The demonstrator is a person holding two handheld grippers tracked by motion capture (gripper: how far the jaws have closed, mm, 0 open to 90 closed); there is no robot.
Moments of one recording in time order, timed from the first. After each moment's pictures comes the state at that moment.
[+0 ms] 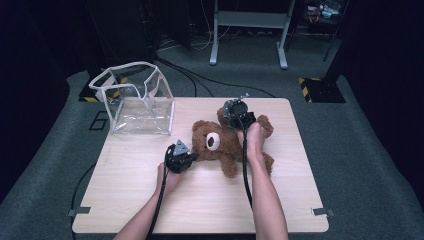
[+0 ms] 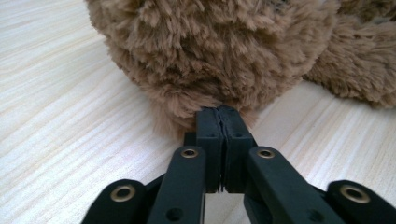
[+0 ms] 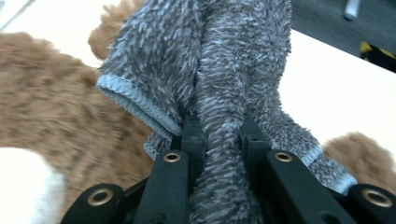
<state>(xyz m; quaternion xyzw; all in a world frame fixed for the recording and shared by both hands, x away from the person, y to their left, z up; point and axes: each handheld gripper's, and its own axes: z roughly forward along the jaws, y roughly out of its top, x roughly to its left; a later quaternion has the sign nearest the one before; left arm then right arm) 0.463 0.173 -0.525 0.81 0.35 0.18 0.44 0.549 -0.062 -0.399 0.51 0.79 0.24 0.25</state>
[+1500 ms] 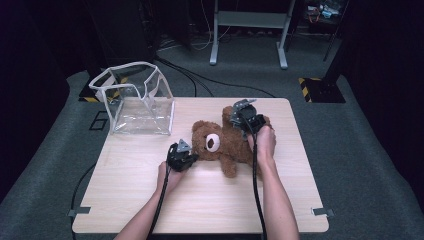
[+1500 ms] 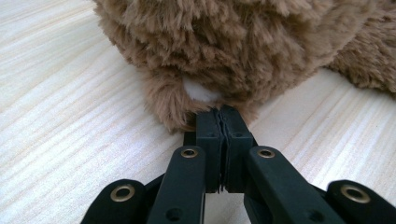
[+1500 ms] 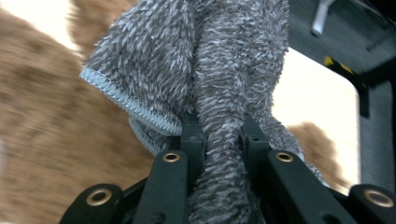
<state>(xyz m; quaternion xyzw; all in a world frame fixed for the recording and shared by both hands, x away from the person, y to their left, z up) 0.470 0.169 -0.527 0.82 0.37 0.16 0.40 0.532 -0.098 -0.396 0.50 0.78 0.20 0.31</state>
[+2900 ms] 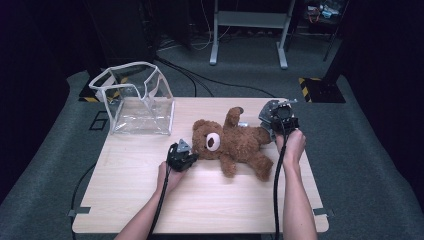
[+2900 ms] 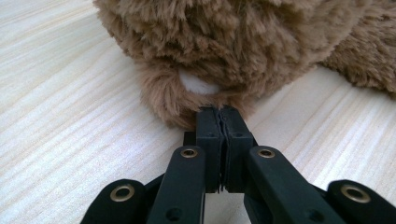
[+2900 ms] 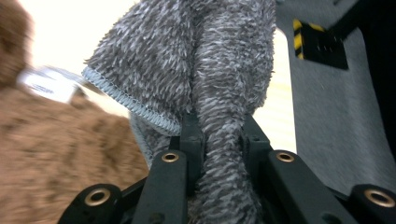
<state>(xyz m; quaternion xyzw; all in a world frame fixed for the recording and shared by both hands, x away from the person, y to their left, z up) 0.470 0.168 -0.527 0.82 0.37 0.16 0.40 0.514 -0.183 -0.380 0.58 0.72 0.23 0.31</state>
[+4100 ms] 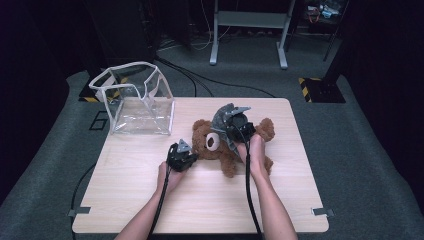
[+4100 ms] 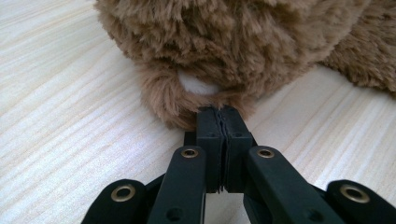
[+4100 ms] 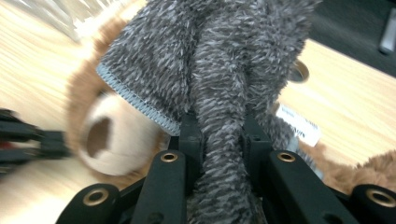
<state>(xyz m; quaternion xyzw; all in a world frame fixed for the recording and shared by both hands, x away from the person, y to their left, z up) 0.470 0.168 -0.527 0.82 0.37 0.16 0.40 0.496 -0.062 -0.395 0.46 0.80 0.29 0.25</state>
